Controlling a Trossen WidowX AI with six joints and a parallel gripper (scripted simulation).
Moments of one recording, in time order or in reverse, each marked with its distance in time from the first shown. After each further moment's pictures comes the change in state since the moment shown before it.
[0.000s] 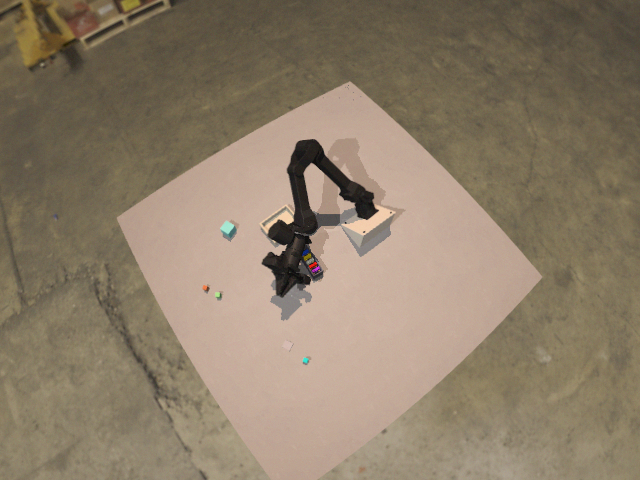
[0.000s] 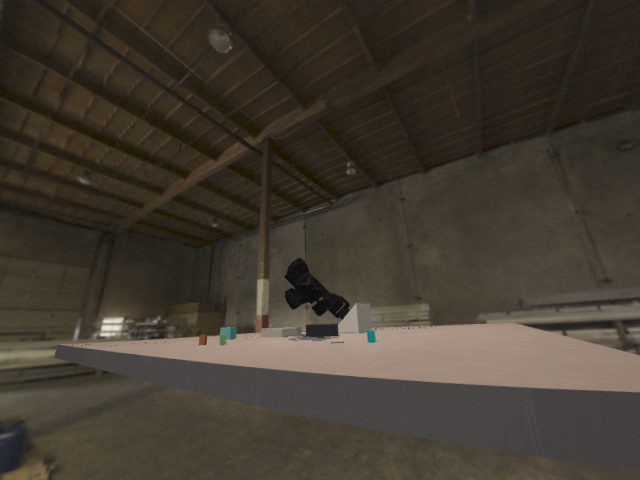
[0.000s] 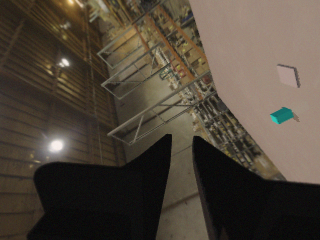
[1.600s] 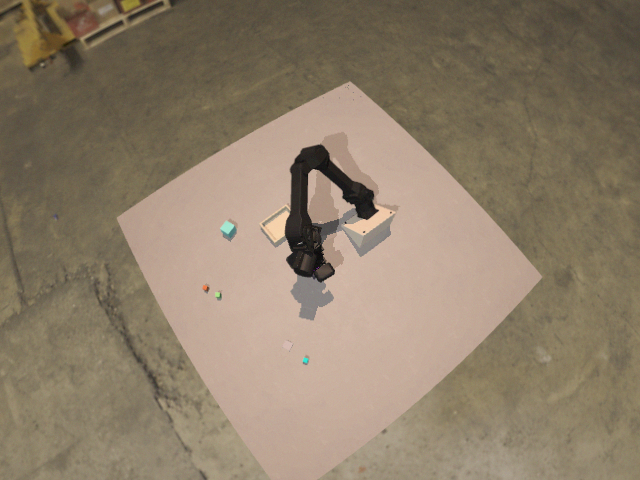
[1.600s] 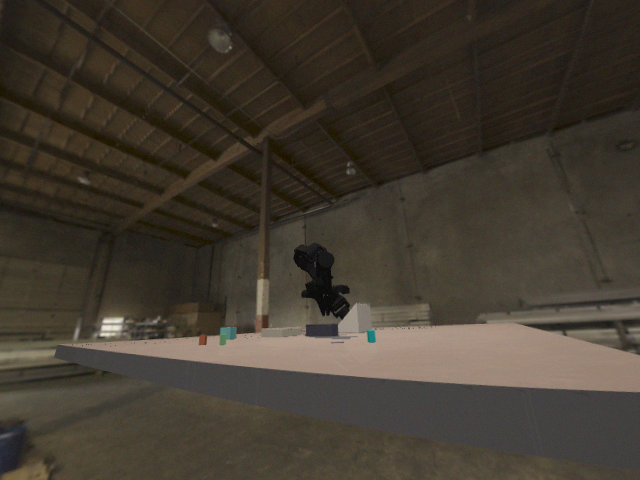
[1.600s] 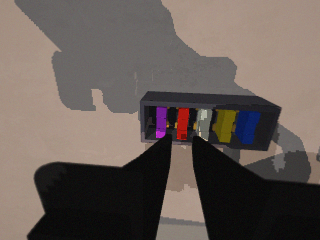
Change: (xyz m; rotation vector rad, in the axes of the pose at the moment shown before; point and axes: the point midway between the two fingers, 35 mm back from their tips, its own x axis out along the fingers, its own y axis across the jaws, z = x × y) arm -0.127 -0.083 -0.015 -1.155 0.190 -1.594
